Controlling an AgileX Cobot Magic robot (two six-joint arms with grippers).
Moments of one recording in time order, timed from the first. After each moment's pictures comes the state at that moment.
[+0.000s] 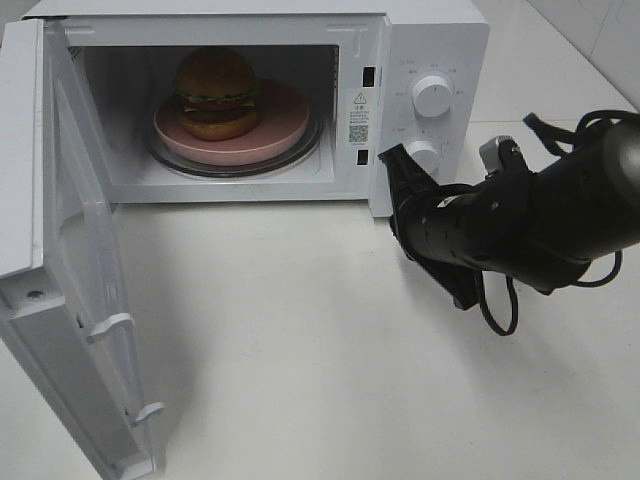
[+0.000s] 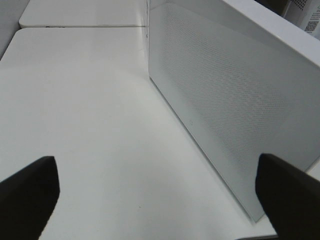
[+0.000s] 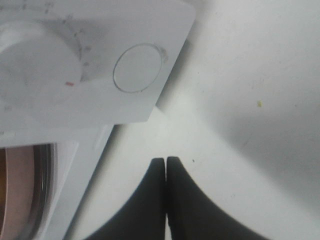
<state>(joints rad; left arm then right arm) -0.04 0.00 -0.52 -0.10 1.07 0.07 0.60 1.89 -0.76 0.87 -0.51 0.63</state>
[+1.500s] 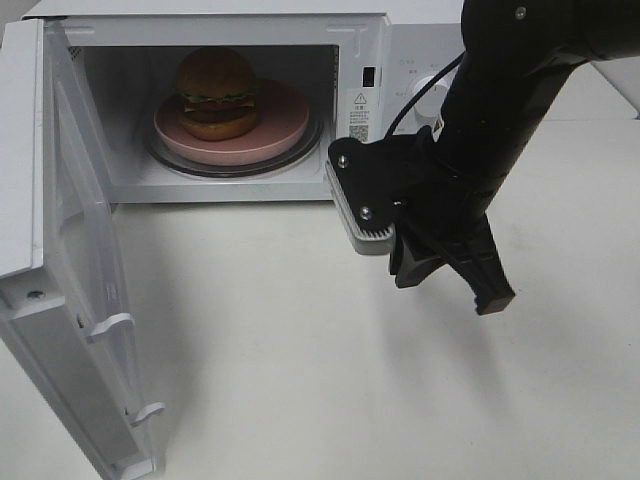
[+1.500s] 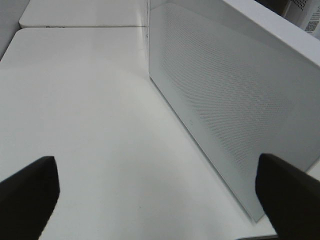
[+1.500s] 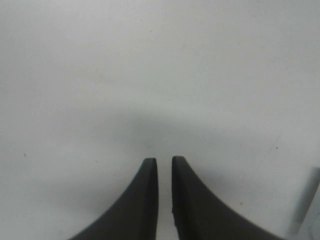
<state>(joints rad) -0.04 0.00 -0.52 -0.10 1.07 0.07 0.56 1.74 -1.14 0.10 0.82 -1.40</state>
